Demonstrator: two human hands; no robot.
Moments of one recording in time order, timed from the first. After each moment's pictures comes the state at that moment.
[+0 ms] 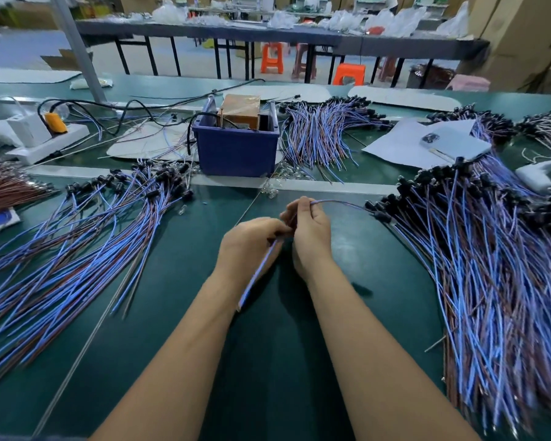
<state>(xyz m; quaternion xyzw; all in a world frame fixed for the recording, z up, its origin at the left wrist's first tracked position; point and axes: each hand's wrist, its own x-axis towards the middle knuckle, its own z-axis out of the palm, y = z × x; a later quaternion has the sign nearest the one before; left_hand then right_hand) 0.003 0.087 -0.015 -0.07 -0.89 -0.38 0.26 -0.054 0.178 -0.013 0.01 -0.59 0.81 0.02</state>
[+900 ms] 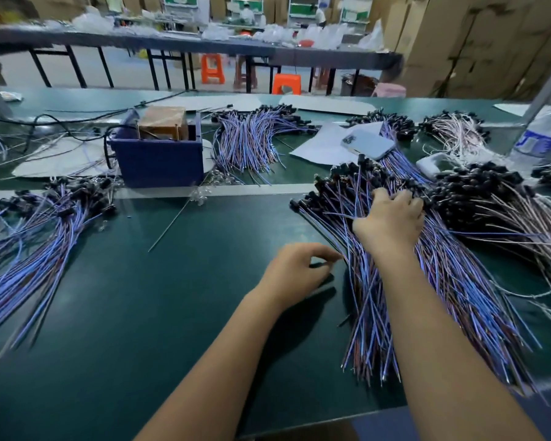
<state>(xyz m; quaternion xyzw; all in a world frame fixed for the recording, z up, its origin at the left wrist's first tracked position) 0.002 0.242 -0.013 -0.17 -0.85 -0.49 0.03 -0.051 0.399 0.042 -0.16 -0.97 0.09 0.15</state>
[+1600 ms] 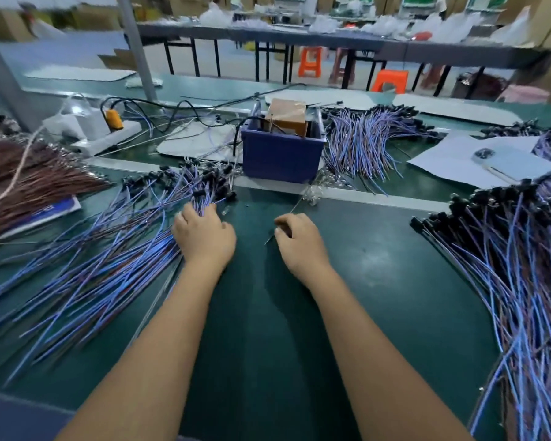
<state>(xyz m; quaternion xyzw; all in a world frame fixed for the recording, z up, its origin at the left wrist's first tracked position) 0.007 -0.020 -0.013 0.34 -0.91 -0.17 0.16 -0.046 0.128 -0.018 0.21 -0.89 0.41 -0.04</state>
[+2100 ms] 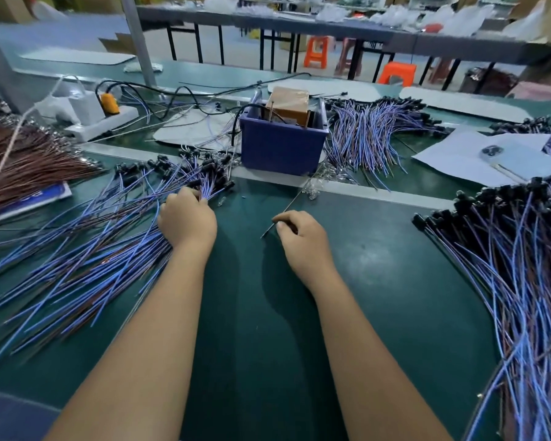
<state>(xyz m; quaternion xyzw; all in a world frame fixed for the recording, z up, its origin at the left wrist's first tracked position) -0.007 -0.038 -0.013 0.42 -0.84 -0.23 0.25 -0.040 0.143 -0.024 0.22 -0.83 0.51 -0.01</state>
